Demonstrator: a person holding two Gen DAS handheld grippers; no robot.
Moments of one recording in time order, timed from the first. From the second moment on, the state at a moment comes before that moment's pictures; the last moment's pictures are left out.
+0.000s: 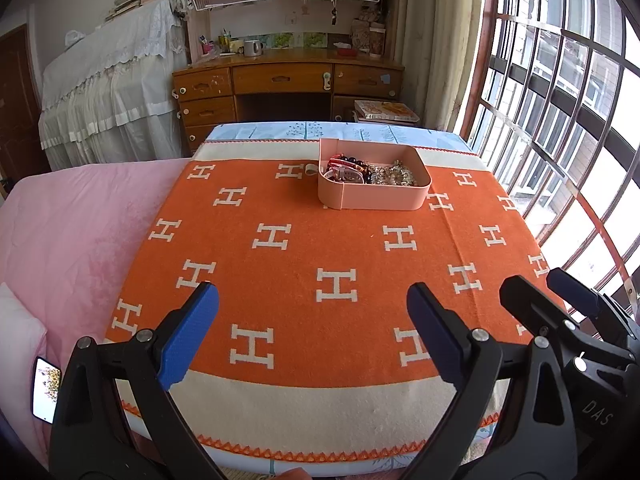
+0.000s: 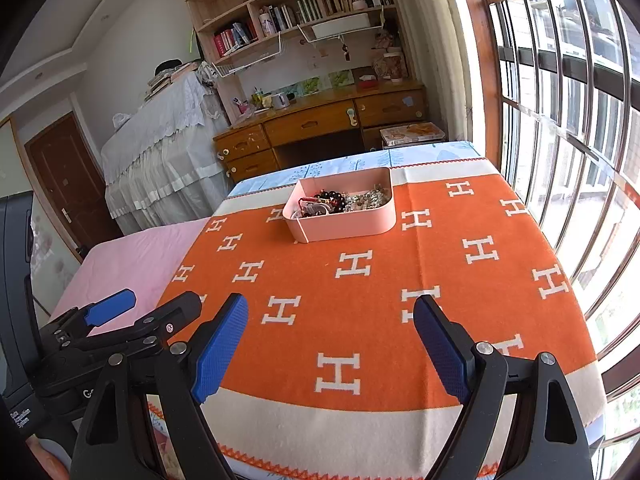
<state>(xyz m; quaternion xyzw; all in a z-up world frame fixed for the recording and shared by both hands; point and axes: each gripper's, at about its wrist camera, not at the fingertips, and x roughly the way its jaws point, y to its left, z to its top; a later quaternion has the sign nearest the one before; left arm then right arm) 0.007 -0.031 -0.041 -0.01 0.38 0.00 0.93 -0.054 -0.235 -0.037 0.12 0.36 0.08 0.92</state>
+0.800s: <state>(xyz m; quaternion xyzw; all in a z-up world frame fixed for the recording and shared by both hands) 0.007 -0.025 -0.046 -0.02 0.38 -0.01 0.92 -0.054 -0.235 -0.037 0.12 0.36 0.08 0.92</state>
